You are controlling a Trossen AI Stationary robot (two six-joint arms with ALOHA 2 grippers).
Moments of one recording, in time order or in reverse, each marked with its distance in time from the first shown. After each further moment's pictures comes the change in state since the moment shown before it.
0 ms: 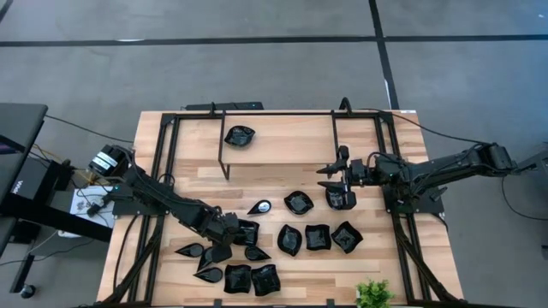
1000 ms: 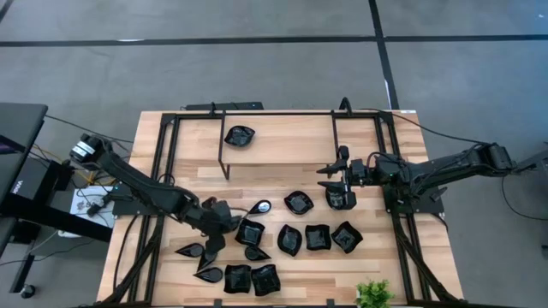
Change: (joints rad) left arm 0.003 -0.292 -0.072 0.029 -0.120 -0.004; right arm 0.000 0.000 0.000 0.000 0.000 0.000
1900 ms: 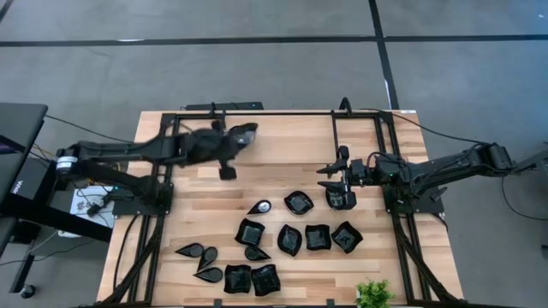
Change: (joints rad) left arm 0.642 -0.143 0.192 0.056 -0.194 1.178; right arm 0.000 0.000 0.000 0.001 0.000 0.000
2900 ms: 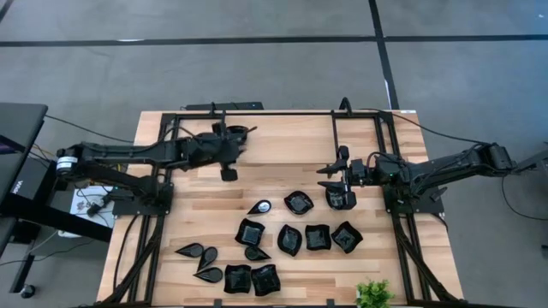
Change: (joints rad) left arm -0.011 0.000 -0.095 0.139 -0.038 0.037; right arm 0.000 0.000 0.000 0.000 0.000 -0.001
